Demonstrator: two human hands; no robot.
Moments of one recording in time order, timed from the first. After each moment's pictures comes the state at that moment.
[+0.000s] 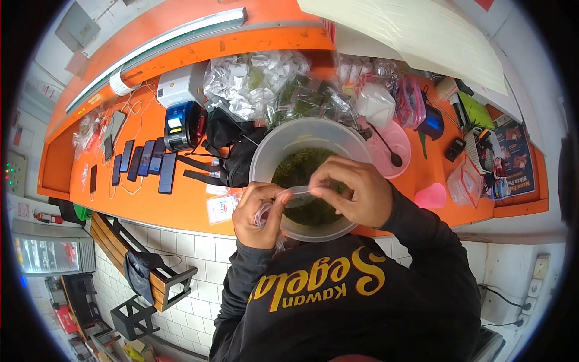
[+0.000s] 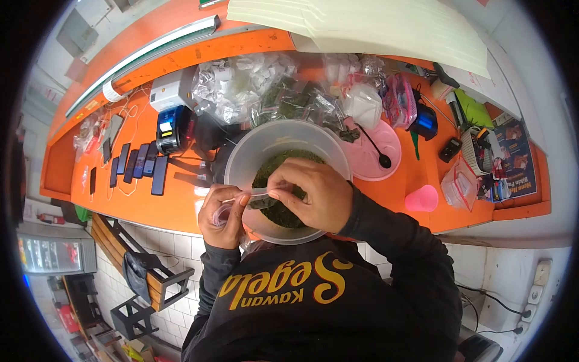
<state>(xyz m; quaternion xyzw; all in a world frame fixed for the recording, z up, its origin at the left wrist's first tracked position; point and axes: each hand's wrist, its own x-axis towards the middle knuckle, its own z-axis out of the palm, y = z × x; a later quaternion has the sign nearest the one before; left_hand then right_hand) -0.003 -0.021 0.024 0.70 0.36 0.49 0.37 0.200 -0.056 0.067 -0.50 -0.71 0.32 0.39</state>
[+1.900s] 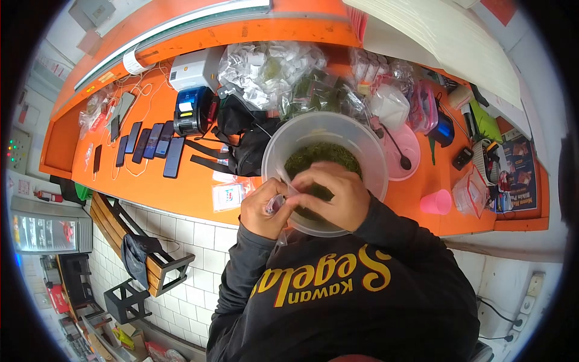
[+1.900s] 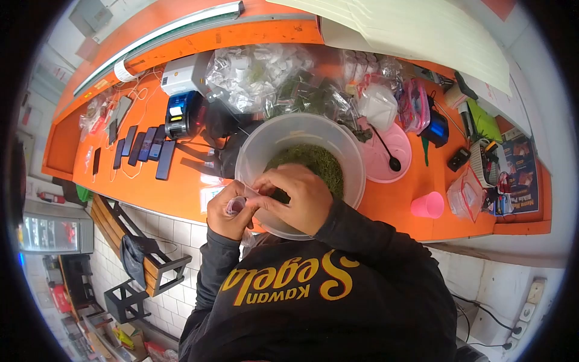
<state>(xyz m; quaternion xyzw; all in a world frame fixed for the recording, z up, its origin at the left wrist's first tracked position) -0.027 -0.017 -0.002 0.69 0.41 0.37 0.46 0.156 -0.046 0.037 -0.49 -0.73 0.19 0.43</state>
